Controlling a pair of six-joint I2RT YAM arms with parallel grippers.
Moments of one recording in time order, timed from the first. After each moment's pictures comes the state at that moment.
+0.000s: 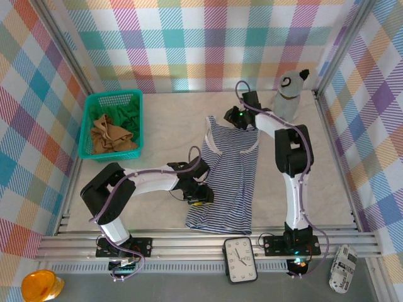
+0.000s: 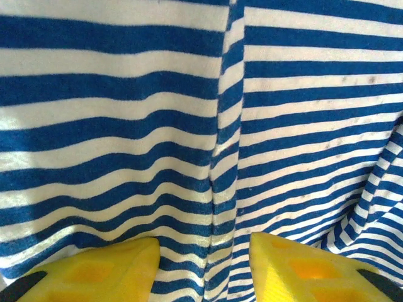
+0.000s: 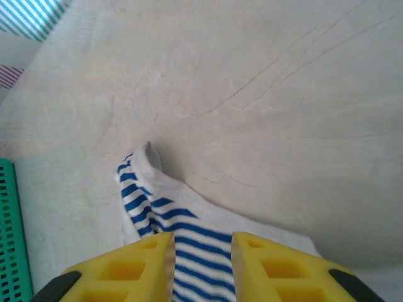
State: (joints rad) left arm -0.87 1.71 0.93 -0.48 0.36 -0.80; right arm 0.27 2.22 1.68 -0.27 -0.35 0.72
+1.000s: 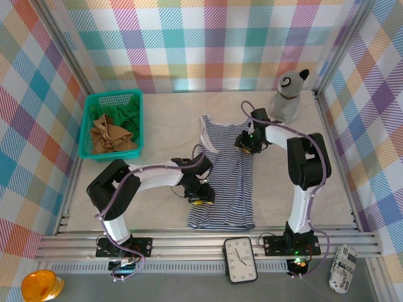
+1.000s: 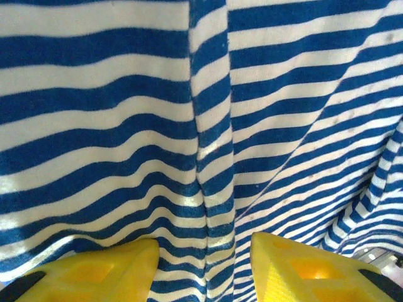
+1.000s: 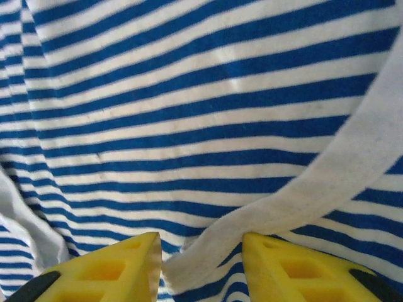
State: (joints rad) left arm -0.84 1.77 1.01 -0.59 0.39 -0.73; right arm 0.25 2.01 1.34 -0.51 -0.33 0.54
